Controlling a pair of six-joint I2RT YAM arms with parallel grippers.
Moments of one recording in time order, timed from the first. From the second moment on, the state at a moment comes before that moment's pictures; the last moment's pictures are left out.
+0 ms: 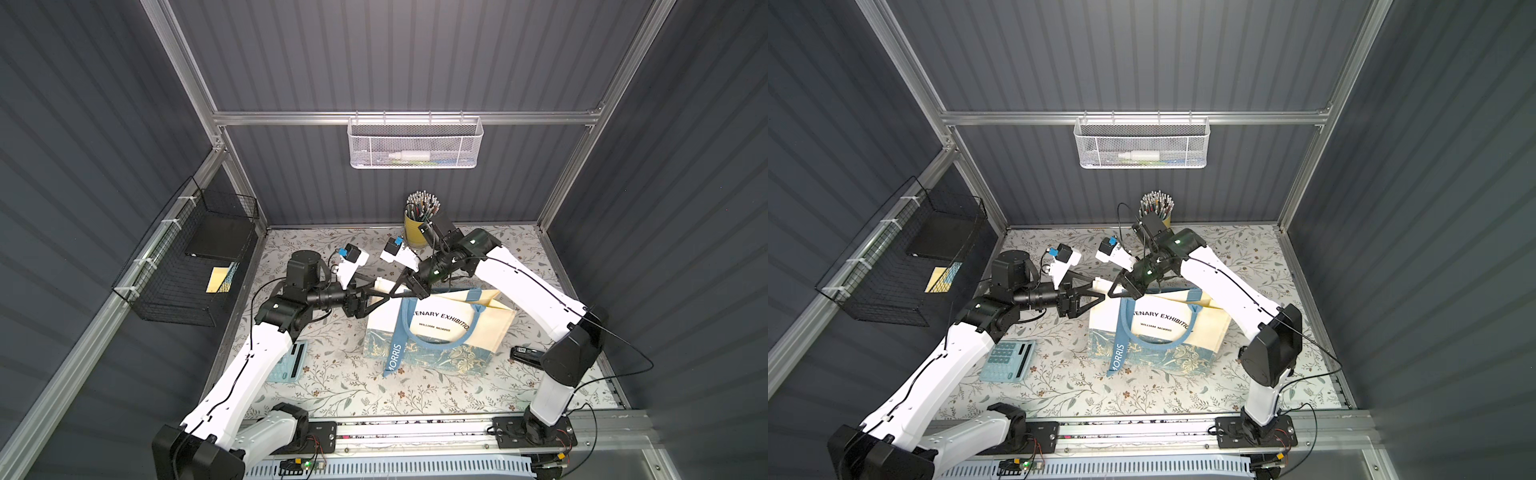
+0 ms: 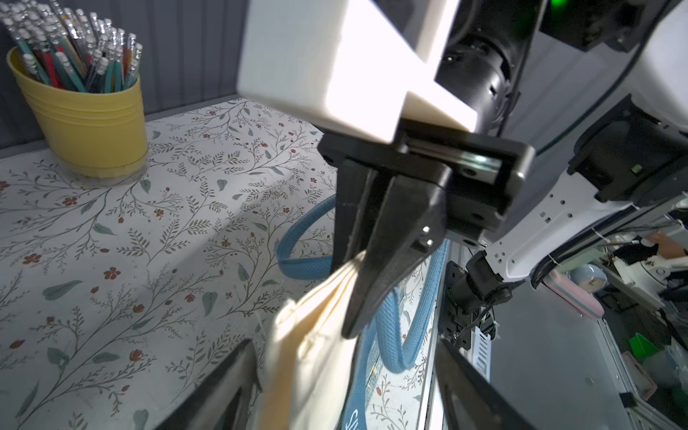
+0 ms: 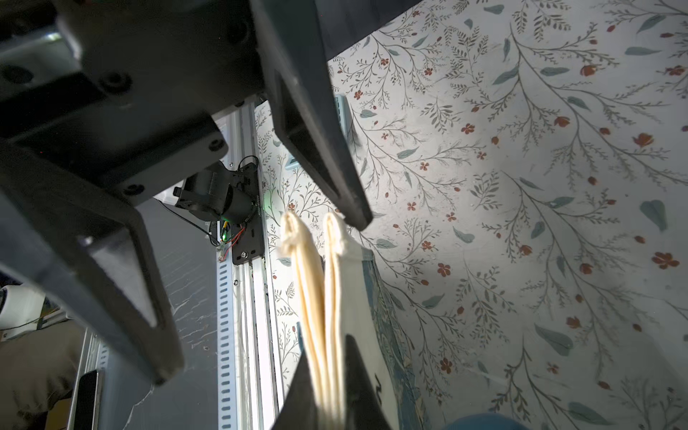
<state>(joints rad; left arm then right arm) -0.33 1.09 1.01 -0.41 0.89 -0.03 0.73 1.79 1.84 -1.05 -0.73 -0.29</state>
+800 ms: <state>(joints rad) -0.33 1.14 1.01 -0.47 0.97 0.08 0.75 1.77 1.80 -1.05 -0.73 -0.30</state>
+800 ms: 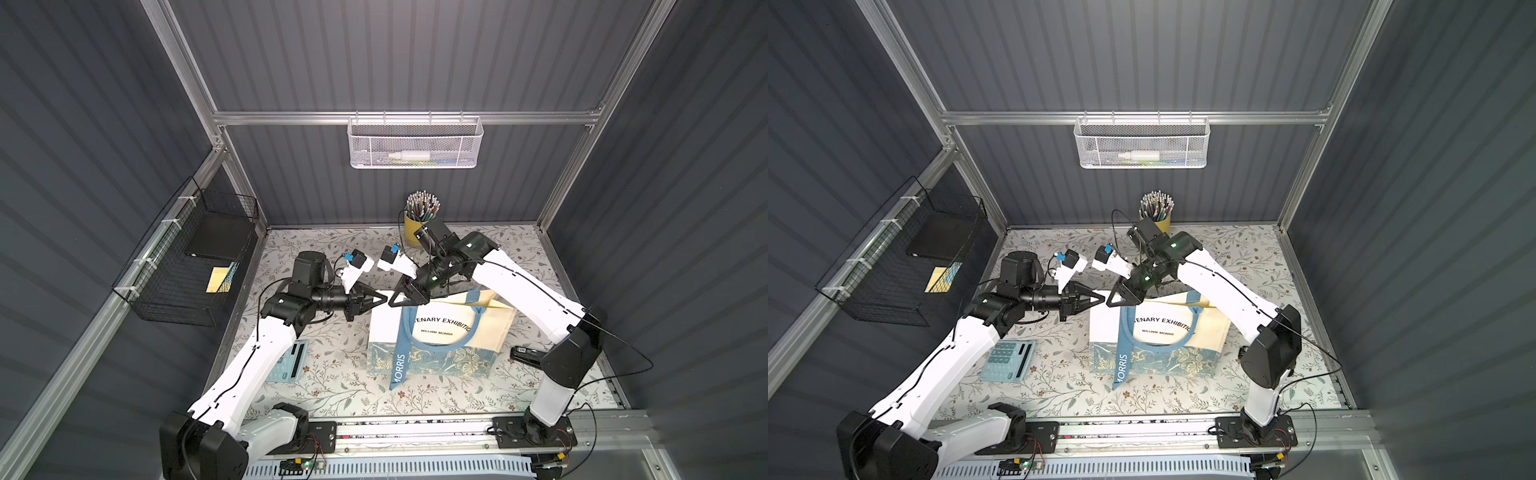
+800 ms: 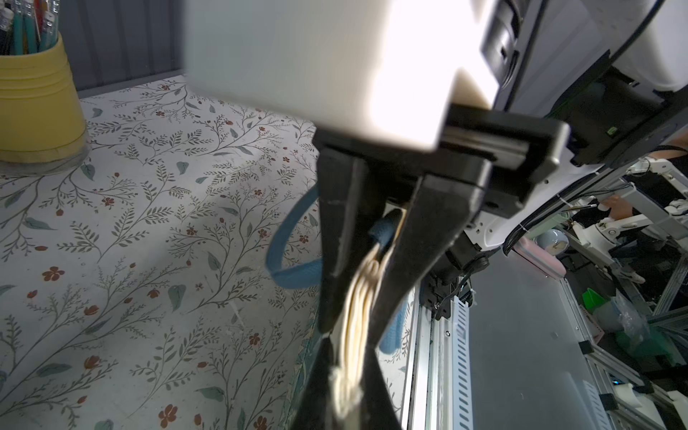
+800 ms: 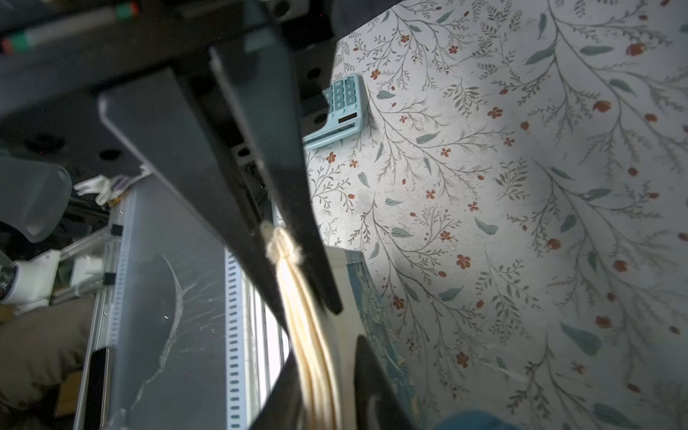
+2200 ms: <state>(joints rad) -0.18 1.17 0.92 -0.48 1.08 0.86 0.20 0.84 0.71 -0.25 -0.81 0.27</state>
